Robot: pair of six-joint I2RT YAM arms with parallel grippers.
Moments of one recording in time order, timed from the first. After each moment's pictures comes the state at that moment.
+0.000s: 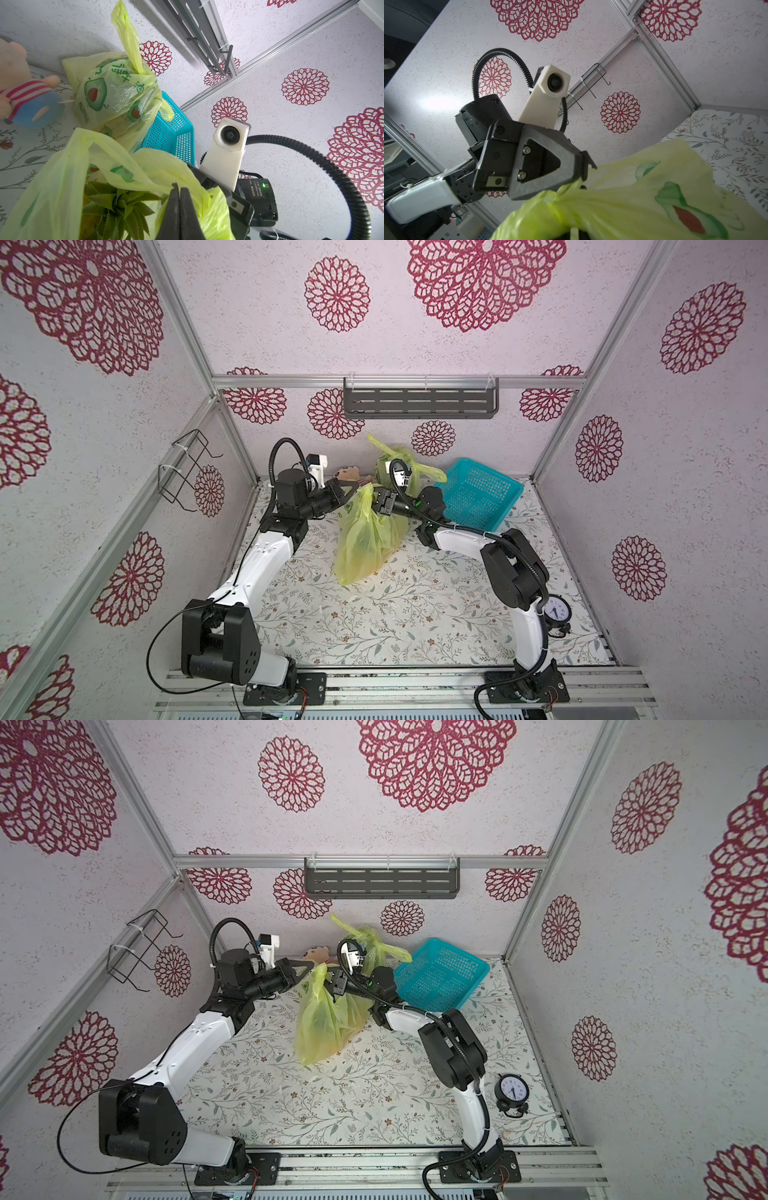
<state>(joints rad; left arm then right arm) -0.16 1.45 1.16 0.08 0.64 -0.78 0.64 2.10 1.46 1.03 -0.74 1.01</state>
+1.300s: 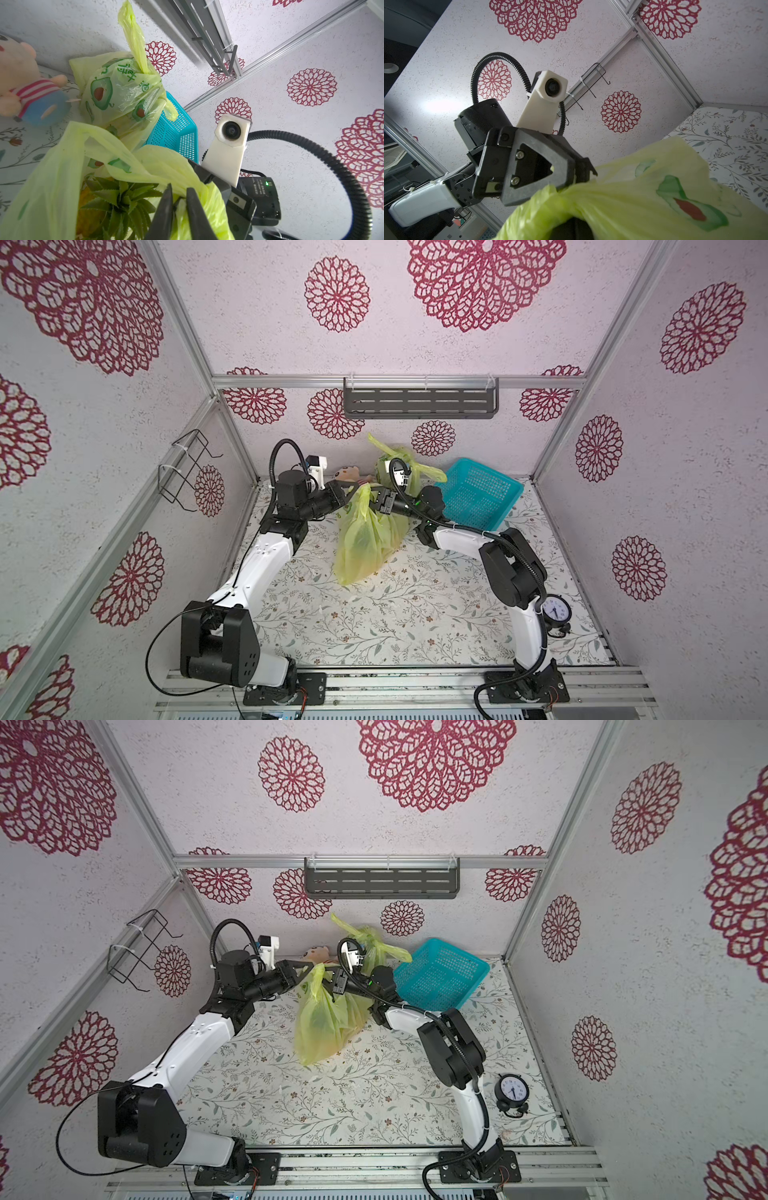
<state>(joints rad) -0.16 1.45 1.15 0.08 0.61 -0.77 0.64 2.12 1.48 1.04 -0.75 1.04</state>
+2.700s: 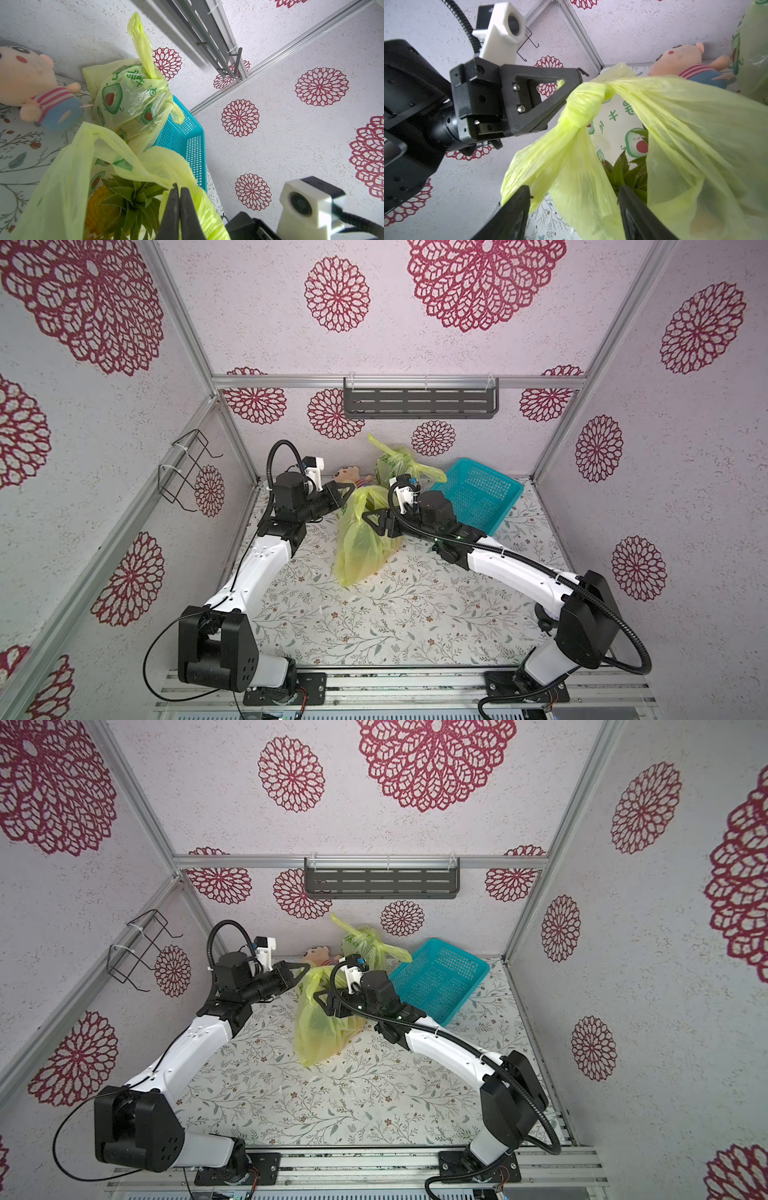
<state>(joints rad) -0.15 1.43 1.13 0.06 0.59 -0.72 0.81 1.59 1.30 0.04 -0.23 0.58</state>
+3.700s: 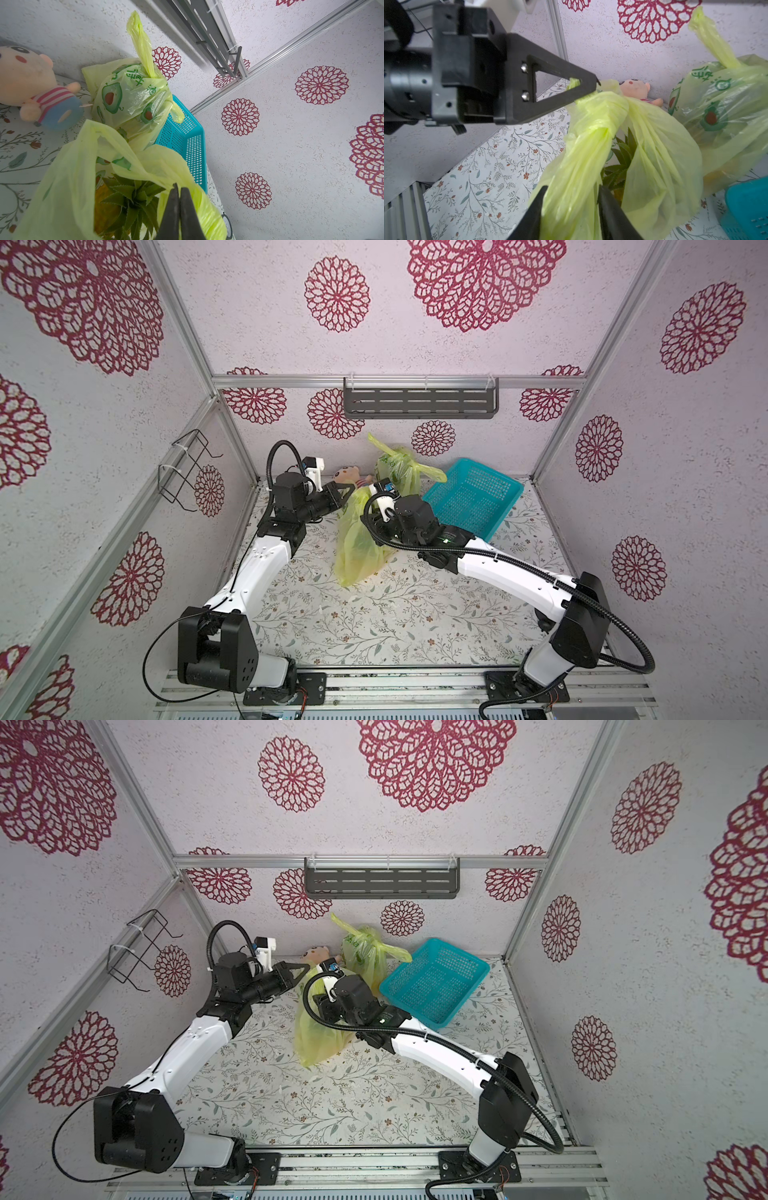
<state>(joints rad) -0.15 1.42 1.12 0.06 0.59 -0.71 0.94 1.62 1.43 -0.17 0.11 0.23</state>
